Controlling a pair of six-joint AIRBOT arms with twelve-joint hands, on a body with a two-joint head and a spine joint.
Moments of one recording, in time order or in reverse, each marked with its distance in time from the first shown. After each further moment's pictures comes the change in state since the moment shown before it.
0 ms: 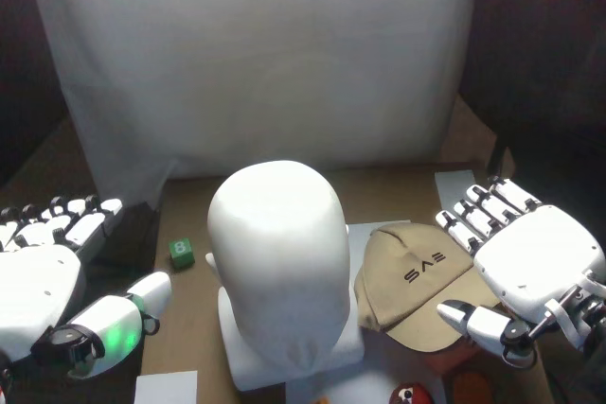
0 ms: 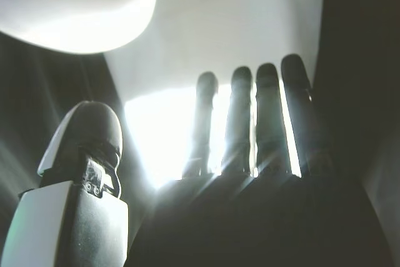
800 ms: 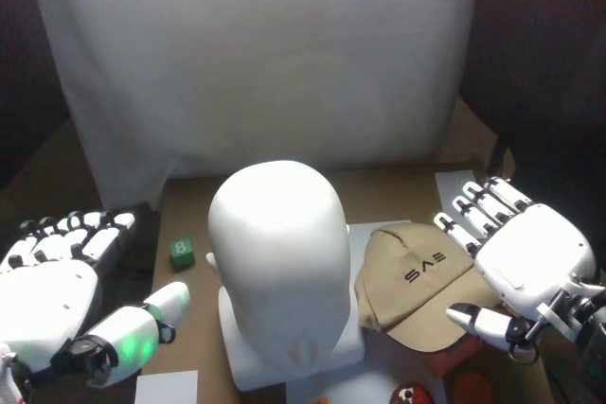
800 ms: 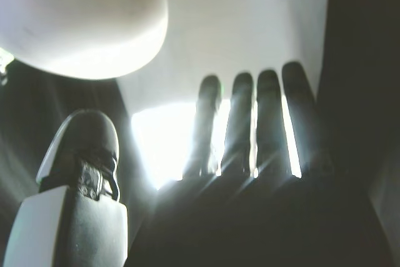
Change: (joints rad) left arm 0.023 -0.077 0.062 0.020 0.000 -0.029; right arm -0.040 -0.106 0.213 -0.109 -0.042 -0.016
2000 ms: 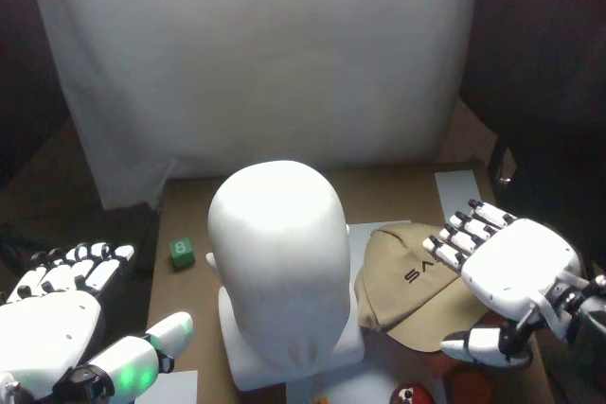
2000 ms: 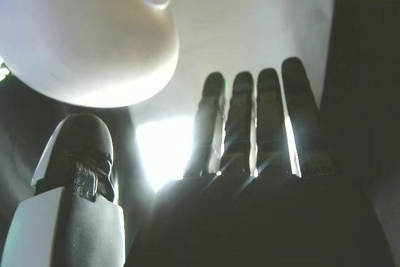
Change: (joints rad) left arm 0.086 -0.079 0.096 0.063 0.006 -0.101; right arm 0.050 0.030 -0.018 0.006 -0.203 0.228
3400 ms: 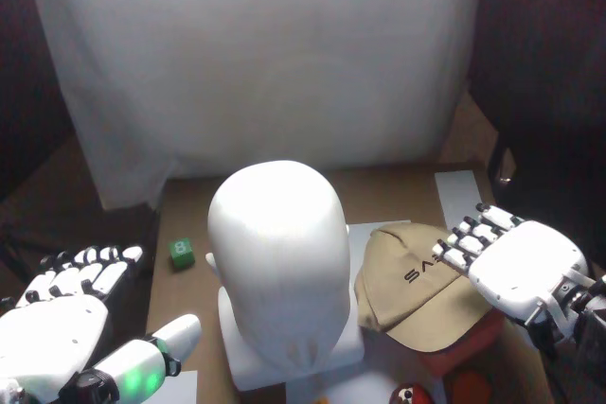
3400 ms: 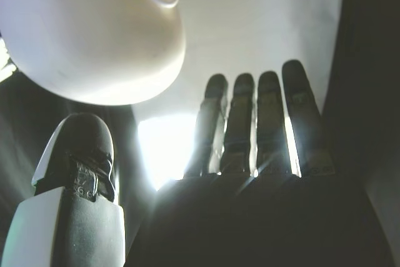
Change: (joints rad) left arm 0.008 -0.016 0.009 0.025 -0.002 -0.043; right arm -0.019 -0.010 0.037 0.001 -0.015 0.007
